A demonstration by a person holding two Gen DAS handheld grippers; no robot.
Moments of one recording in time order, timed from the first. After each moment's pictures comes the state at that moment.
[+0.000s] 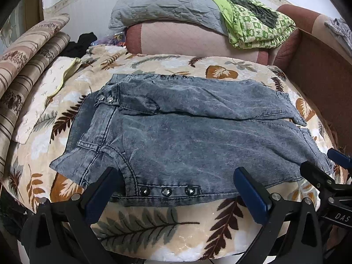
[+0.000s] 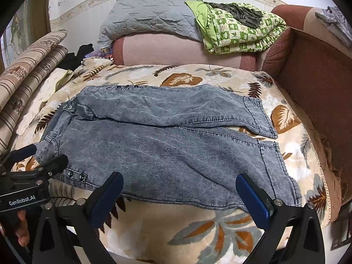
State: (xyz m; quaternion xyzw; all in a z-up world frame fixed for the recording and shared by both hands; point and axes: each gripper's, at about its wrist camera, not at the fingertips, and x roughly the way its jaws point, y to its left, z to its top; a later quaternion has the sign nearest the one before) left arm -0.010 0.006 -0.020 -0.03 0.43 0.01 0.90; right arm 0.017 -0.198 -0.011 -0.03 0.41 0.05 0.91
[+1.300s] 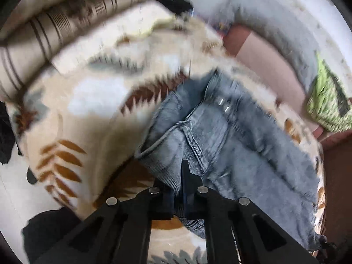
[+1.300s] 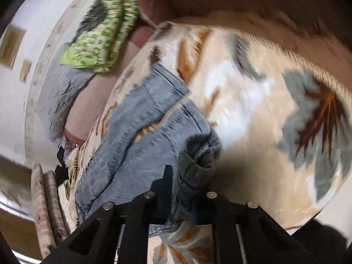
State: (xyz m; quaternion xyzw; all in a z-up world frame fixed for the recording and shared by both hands) left arm 0.009 0.185 -0.035 -0.26 0.41 0.17 0.86; right arm 0.020 -0.420 -0.075 0.39 0.42 -0.05 0.82
